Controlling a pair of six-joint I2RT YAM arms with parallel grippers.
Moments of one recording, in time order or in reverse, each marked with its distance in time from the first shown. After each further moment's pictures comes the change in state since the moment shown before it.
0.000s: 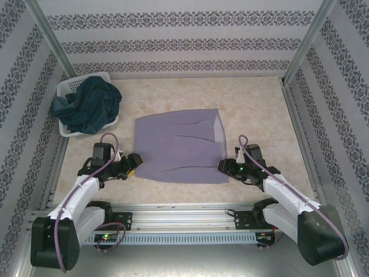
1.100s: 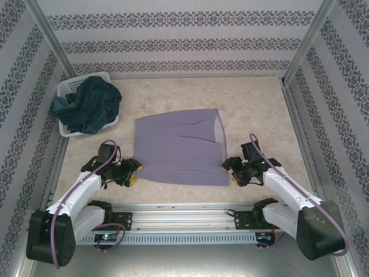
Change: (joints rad) left arm -0.092 0.075 0.043 -0.139 -0.152 -0.441; right arm -0.001 0.053 0.132 -0.312 0.119 0.422
